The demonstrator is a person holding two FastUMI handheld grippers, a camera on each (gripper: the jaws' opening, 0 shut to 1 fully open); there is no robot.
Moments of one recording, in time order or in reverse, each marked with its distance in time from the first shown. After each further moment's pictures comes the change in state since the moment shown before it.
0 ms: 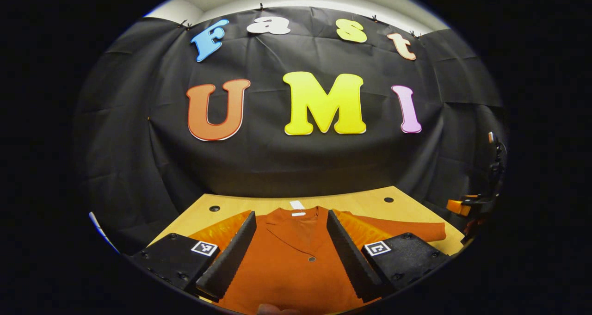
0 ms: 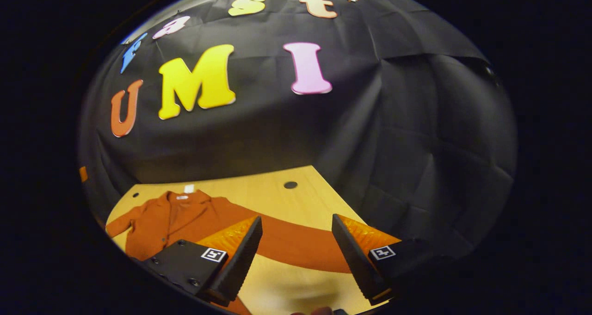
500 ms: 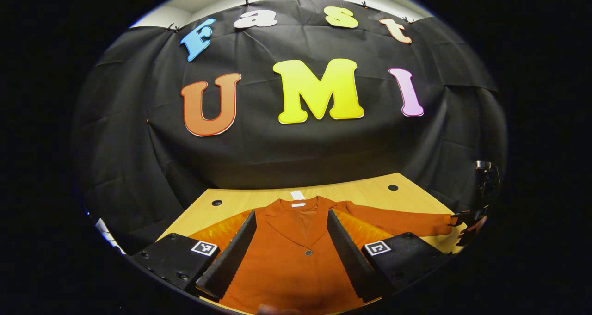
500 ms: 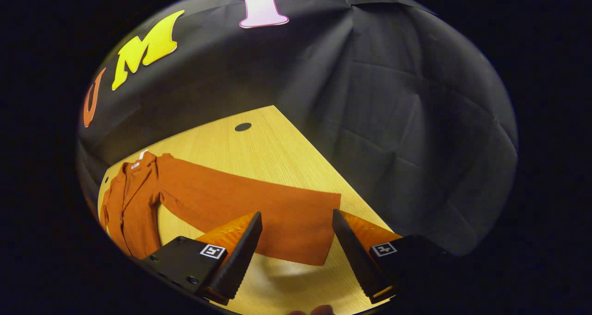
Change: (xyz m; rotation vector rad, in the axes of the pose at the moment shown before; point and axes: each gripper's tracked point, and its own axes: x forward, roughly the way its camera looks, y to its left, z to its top) left arm 0.007 -0.027 -0.005 0.035 0.056 0.062; right arm 0.069 -0.063 -0.113 0.058 0.291 -0.116
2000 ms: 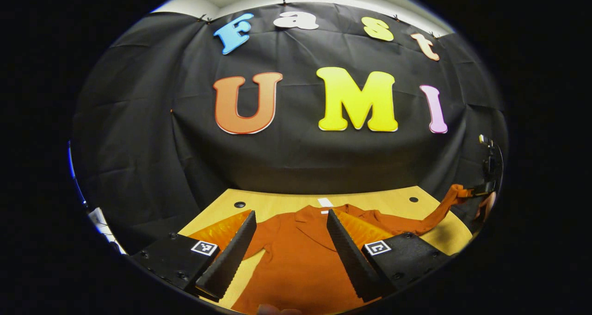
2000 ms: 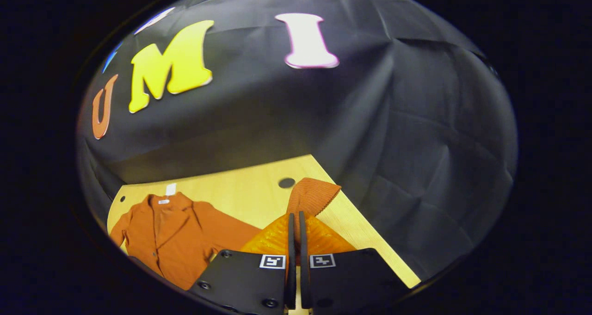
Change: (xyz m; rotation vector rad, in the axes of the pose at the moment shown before) left arm 0.008 0.139 -0.011 -0.104 -0.040 0.084; right arm -0.059 0.163 0.178 -0.112 -0.247 0.162
